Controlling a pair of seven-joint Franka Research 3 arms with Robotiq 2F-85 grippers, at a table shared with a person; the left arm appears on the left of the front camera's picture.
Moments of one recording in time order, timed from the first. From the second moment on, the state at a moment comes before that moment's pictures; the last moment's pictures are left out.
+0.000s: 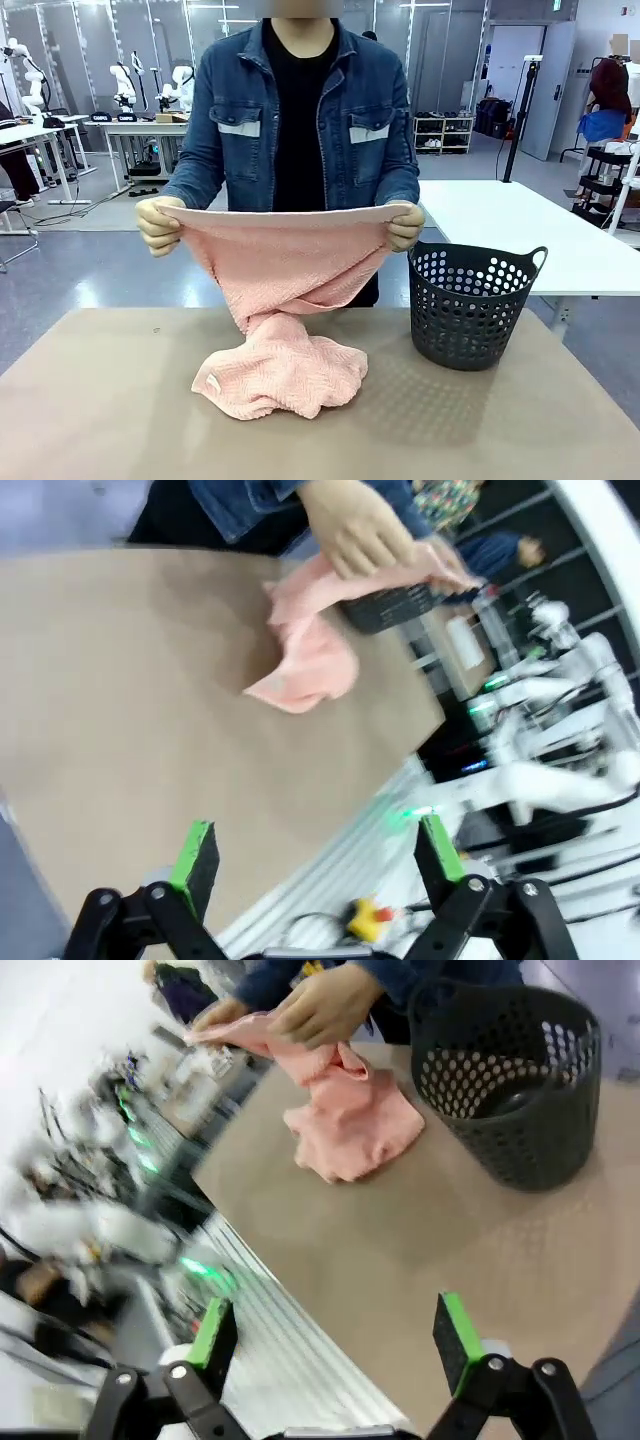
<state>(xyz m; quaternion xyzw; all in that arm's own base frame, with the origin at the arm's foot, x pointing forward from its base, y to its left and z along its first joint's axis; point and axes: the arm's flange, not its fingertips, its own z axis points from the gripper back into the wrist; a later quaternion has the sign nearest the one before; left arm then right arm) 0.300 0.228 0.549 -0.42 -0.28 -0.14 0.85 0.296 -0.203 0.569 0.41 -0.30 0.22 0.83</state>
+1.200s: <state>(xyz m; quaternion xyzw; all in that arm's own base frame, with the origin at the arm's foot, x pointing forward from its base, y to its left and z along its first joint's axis) 0.257 0.051 0.662 -0.20 -0.37 -0.44 0.79 0.259 -0.023 0.689 0.13 -0.34 0.57 0.74</state>
